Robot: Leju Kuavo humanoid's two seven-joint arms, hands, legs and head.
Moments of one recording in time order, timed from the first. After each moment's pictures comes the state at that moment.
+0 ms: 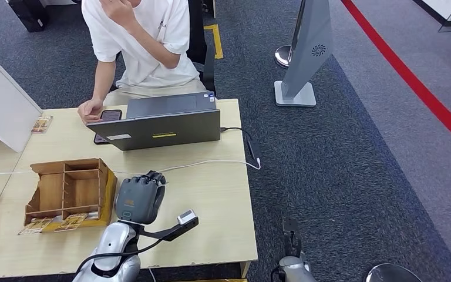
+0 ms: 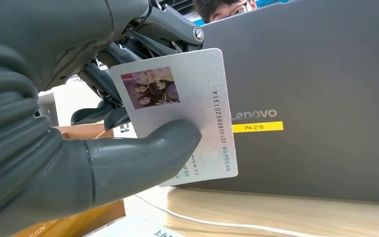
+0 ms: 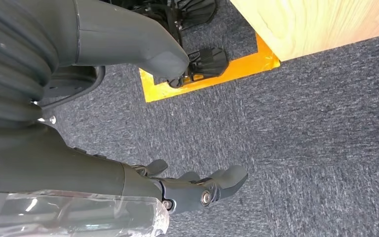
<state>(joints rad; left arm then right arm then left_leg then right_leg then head) -0.19 -0.01 -0.45 -1.24 -1.36 0.42 0.05 -0.36 0.27 -0.37 -0.27 0.52 -0.47 0.27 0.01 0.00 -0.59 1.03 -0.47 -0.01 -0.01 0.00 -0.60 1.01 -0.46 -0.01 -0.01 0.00</state>
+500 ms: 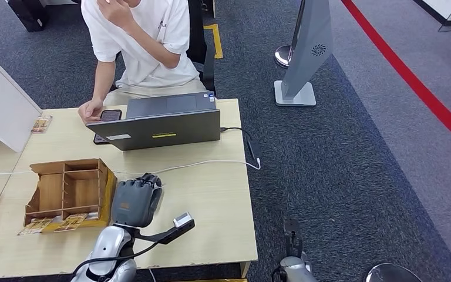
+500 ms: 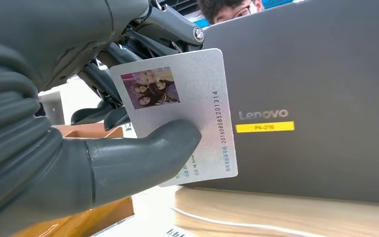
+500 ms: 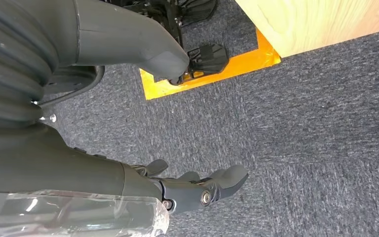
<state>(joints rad) -0.16 0.01 -0.44 -1.28 -1.34 0.42 0.06 -0.36 0.26 -0.38 -0.27 0.53 -0.47 0.27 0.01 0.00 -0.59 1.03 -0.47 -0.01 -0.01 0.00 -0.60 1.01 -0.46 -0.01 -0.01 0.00</state>
